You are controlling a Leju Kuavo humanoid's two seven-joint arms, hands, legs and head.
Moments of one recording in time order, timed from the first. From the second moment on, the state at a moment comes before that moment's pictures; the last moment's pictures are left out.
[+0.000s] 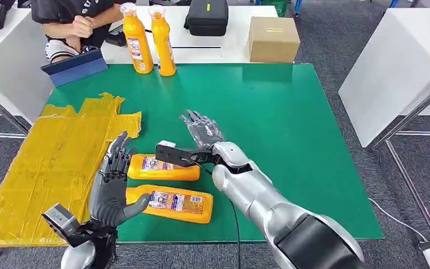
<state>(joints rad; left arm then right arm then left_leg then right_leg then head) 0.01 -0.13 -0.23 -1.67 -0.07 -0.22 -0.45 -0.87 0.36 0.55 -0.42 0.82 -0.18 -0.09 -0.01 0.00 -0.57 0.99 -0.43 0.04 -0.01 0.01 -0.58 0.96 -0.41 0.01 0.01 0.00</state>
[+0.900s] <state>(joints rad) -0.01 -0.13 -0.24 -1.67 -0.06 -0.26 -0.45 -0.89 0.36 0.65 -0.41 0.56 0.03 -0.15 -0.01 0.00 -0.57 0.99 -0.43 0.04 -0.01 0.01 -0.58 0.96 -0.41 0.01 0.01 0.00</state>
